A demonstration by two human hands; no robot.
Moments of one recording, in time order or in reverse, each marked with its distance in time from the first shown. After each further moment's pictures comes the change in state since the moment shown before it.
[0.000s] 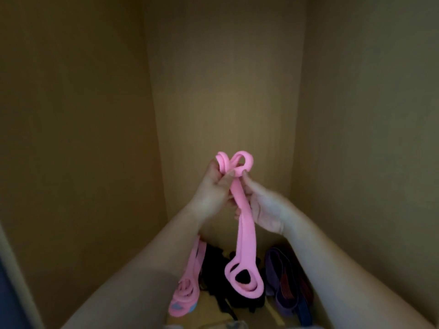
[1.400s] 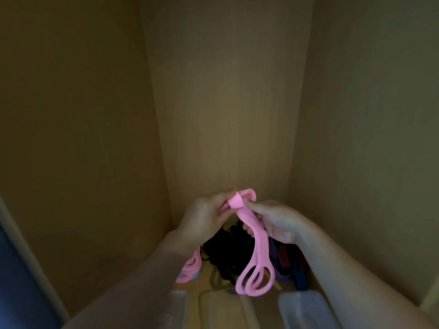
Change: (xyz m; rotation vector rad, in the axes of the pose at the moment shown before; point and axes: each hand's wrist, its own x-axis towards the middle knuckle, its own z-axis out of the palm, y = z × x) left_hand -0.075 -0.080 -0.029 0.734 -0.017 0.407; right_hand -0.027 0.068 -0.041 -0.222 0.134 0.311
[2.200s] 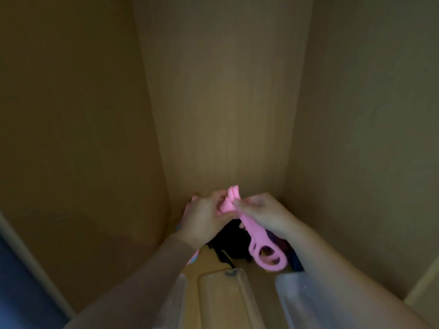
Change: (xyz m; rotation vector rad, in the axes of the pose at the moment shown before) left_hand -0.025 -0.003 0.016 0.026 -0.198 -0.404; right_hand 0.002 0.027 0.016 -0.413 0.205 -0.268
